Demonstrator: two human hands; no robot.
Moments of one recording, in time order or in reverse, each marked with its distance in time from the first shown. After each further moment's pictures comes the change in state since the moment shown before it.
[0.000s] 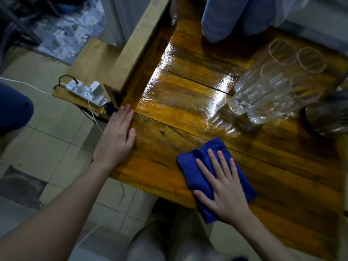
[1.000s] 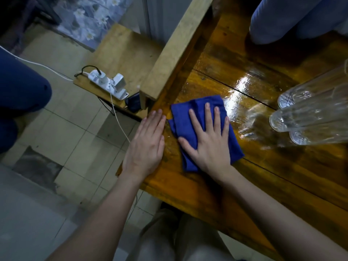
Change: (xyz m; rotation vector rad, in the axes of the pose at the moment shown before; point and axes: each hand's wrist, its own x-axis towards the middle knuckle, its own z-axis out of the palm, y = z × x) left_hand 0.005 -0.002 -0.002 0.000 0.010 0.005; right_hand 0.183 -0.075 -0.027 0.048 0.150 0.082
